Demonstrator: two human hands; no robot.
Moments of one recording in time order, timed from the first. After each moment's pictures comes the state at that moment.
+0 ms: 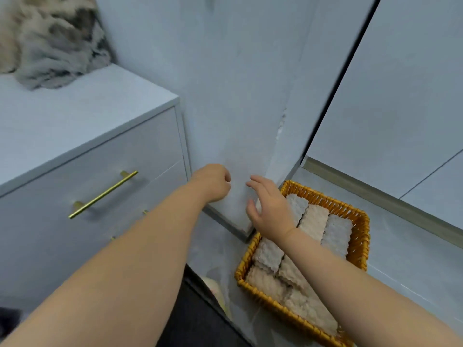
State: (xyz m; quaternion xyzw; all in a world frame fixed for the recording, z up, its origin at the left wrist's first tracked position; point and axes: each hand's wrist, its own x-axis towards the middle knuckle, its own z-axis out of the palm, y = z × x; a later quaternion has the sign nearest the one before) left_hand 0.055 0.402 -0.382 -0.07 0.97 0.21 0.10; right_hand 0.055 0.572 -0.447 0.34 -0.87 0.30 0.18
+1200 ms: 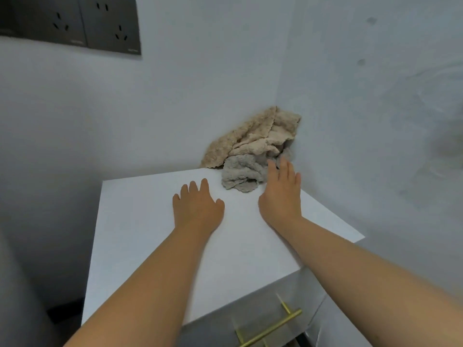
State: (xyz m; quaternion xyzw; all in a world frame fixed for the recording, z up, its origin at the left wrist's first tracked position) left_hand 0.111 0.062 -0.311 -0.41 0.89 0.11 -0.15; right_hand -0.027 0.168 -0.303 0.38 -0.88 0.16 0.24
